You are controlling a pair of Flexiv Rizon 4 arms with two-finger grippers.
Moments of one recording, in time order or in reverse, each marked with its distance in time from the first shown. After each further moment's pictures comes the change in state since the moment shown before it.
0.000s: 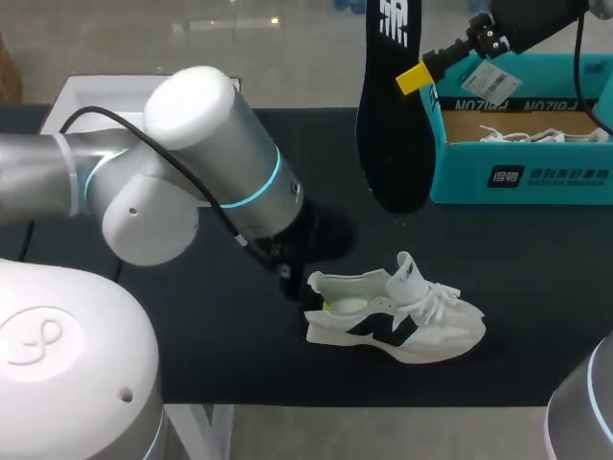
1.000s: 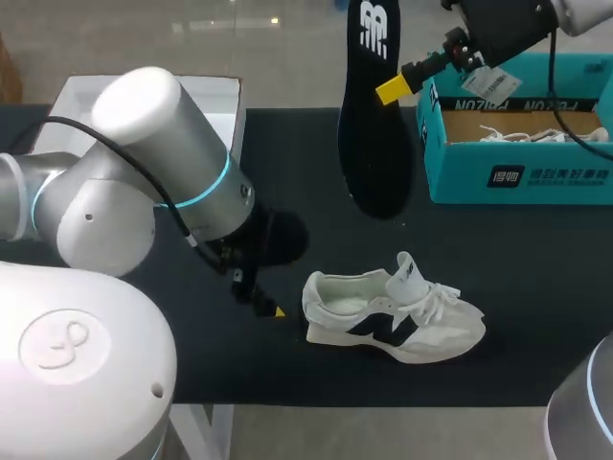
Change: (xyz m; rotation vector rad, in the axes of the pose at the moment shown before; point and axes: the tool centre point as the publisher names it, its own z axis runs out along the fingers) left arm 0.016 0.065 -0.017 -0.025 0.036 -0.007; right arm -0.014 0.001 0.022 -0.015 0.019 -0.016
